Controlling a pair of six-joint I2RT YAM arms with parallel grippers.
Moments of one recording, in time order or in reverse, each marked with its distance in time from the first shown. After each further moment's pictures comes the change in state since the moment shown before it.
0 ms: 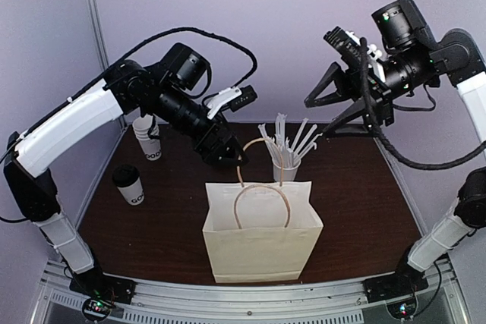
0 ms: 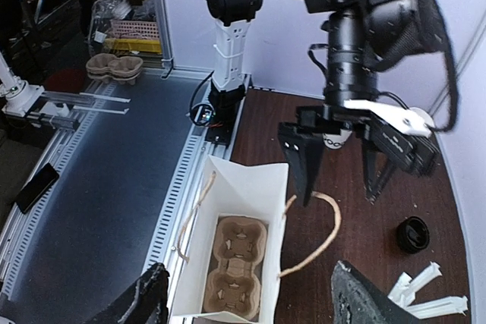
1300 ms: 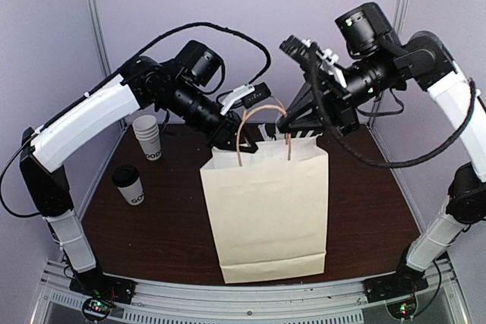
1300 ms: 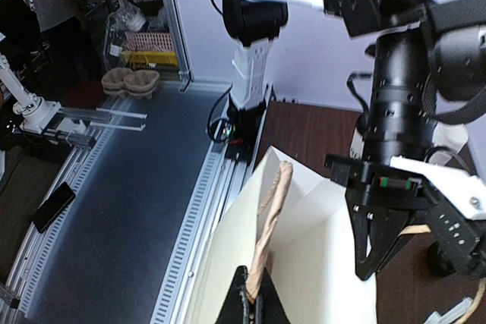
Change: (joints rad) left arm -0.003 0.105 0.095 0.006 0.131 0.026; right arm 0.100 0.072 -0.087 0.143 0.015 0.132
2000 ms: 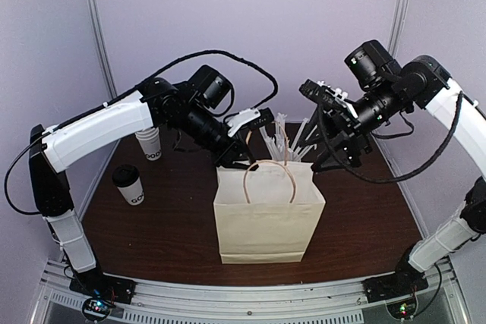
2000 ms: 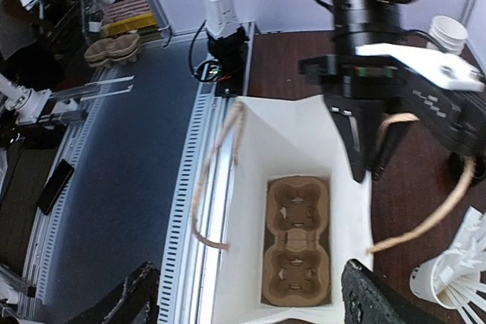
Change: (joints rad) left arm 0.000 0.000 -0.173 0.122 -0.071 0.019; right arm -0.210 -0.152 -0.335 -0.036 -0.051 -0.113
